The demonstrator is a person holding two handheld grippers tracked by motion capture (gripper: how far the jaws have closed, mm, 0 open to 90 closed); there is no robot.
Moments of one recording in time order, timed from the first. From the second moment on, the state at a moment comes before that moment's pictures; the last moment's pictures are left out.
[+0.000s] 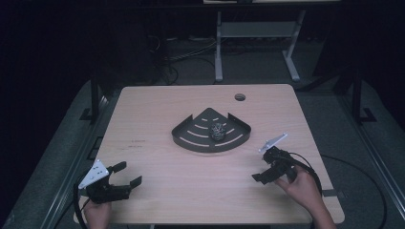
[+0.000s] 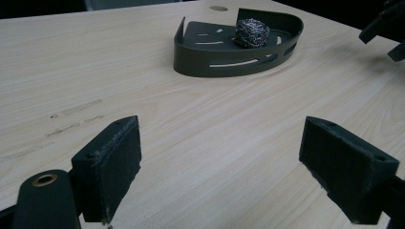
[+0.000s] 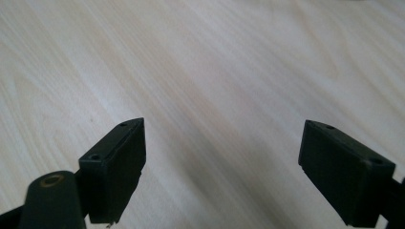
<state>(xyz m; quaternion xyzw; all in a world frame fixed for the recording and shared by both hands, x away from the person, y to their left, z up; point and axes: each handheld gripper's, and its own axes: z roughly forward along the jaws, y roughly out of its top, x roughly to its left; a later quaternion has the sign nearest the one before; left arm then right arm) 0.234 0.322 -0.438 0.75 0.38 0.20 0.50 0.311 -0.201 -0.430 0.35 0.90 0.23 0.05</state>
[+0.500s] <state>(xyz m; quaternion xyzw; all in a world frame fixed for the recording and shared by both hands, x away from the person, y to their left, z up) 0.233 0.322 -0.439 0.75 0.38 0.19 0.50 0.279 -0.215 -0.431 0.36 0.90 0.26 0.06</state>
